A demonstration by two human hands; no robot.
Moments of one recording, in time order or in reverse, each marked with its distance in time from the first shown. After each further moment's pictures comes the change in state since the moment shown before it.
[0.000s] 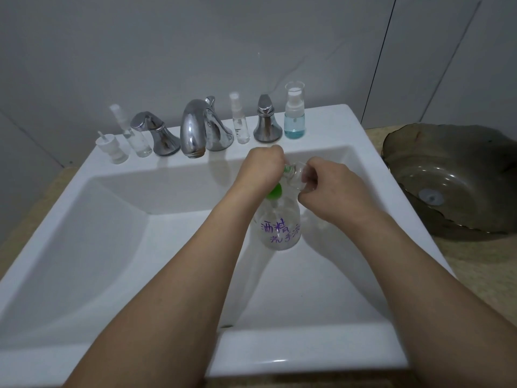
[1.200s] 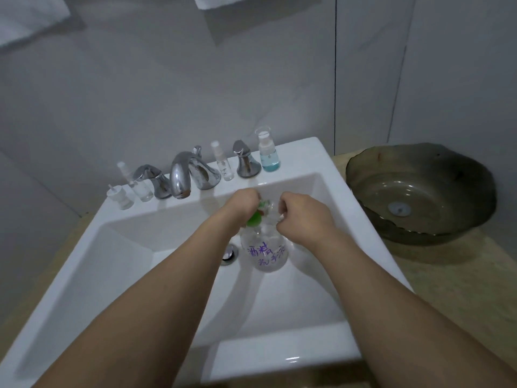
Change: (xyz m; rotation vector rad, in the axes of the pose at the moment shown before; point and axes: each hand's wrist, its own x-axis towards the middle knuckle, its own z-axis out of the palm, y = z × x) left_hand -0.043 0.029 0.002 0.292 -0.044 -0.169; right_hand -0.002 0.007 0.005 -0.012 -0.072 -0.020
